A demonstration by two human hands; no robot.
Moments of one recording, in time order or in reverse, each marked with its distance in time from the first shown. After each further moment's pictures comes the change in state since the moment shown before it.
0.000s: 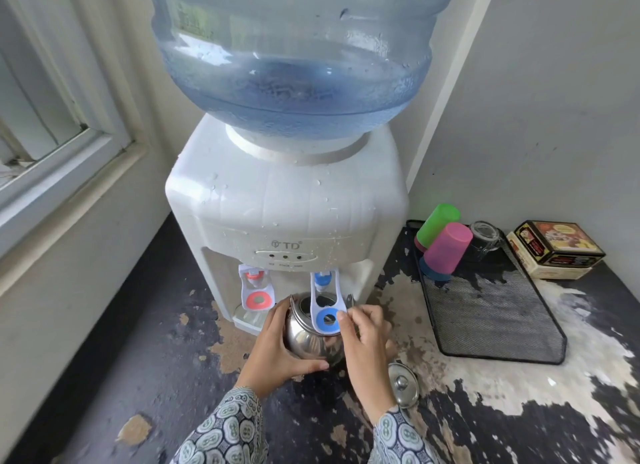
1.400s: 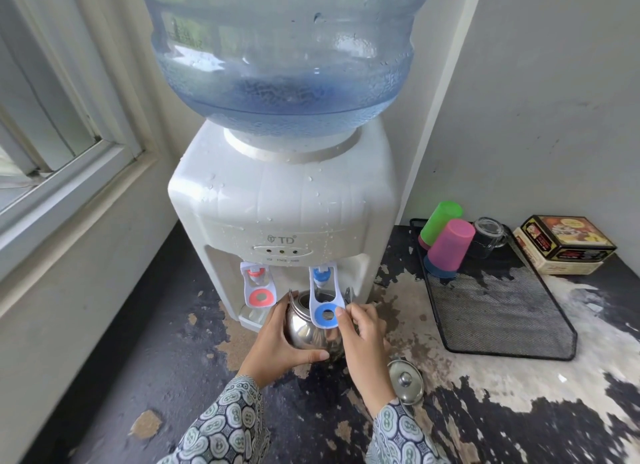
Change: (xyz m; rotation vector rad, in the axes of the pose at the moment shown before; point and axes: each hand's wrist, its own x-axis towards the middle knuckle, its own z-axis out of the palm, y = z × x) left_hand 0.001 0.001 -0.004 -0.047 -0.028 -0.080; right_hand 0.000 0.008 0.001 0.077 -0.050 -0.022
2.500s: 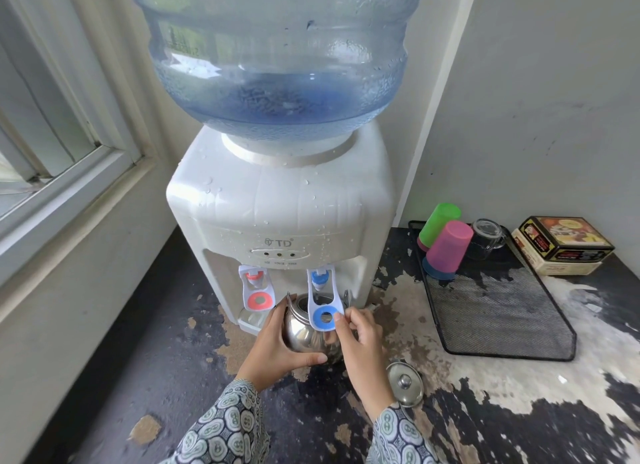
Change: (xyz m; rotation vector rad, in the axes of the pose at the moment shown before) left_hand 0.000 0.001 0.000 0.000 -0.012 0.015; right_hand 0.009 0.023 0.015 0.125 0.057 -0.068
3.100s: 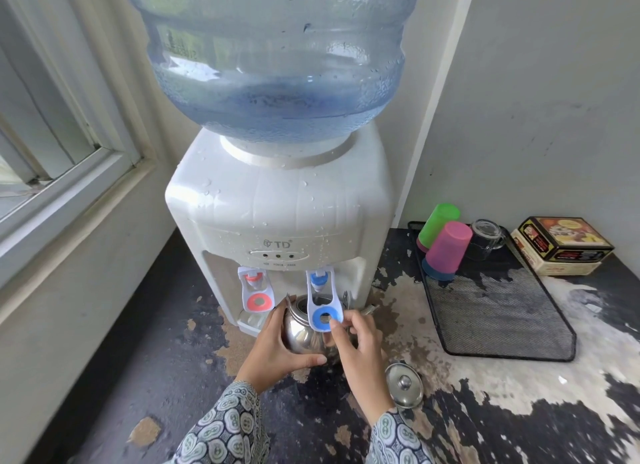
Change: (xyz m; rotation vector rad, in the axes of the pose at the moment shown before) left_hand -0.001 -0.001 0.000 0.004 0.002 -0.011; right_hand -0.011 -0.007 -0.008 -0.008 -0.012 0.004
